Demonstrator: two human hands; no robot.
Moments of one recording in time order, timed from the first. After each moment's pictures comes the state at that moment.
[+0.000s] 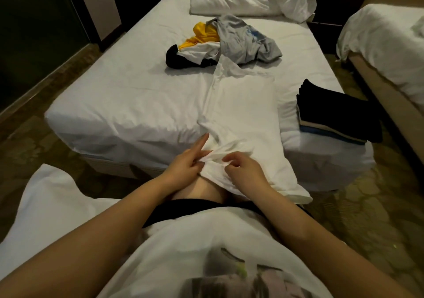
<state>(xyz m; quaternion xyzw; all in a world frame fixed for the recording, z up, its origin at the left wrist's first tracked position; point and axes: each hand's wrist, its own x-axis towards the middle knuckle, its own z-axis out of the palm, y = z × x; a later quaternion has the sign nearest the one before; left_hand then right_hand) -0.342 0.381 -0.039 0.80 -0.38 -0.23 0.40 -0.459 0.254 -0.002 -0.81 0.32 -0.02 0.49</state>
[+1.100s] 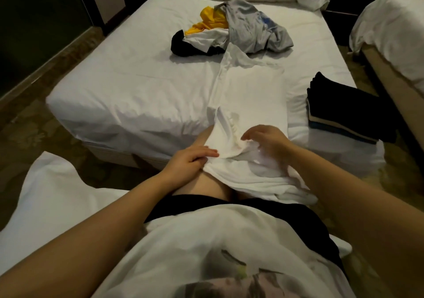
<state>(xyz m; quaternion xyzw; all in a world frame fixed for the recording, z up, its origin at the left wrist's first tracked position) -0.345 0.389 -0.042 0.78 -0.36 -0.22 0.45 -0.420 0.160 -0.006 -0.86 0.21 0.04 0.46</state>
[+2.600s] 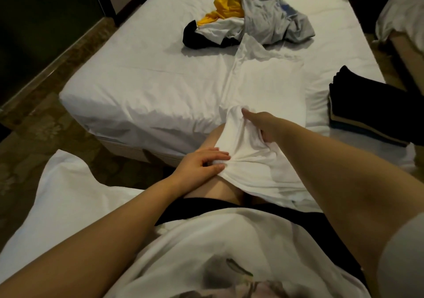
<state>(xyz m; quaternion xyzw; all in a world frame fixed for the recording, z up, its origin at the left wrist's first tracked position) -0.341 0.391 -0.039 0.78 -0.34 -0.27 0.46 -0.328 0.156 -0.037 -0.71 0.38 0.09 0.58</state>
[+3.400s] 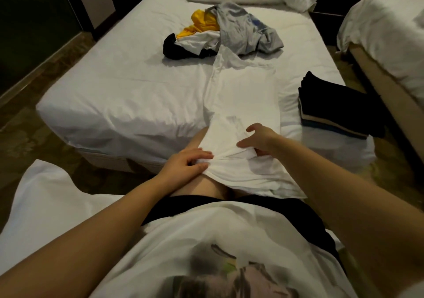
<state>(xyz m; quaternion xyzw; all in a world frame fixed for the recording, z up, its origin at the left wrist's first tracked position) -0.345 0.391 -0.042 0.78 -0.36 -0.23 0.45 -0.403 0.163 -0.008 -0.82 0.38 0.12 0.40</state>
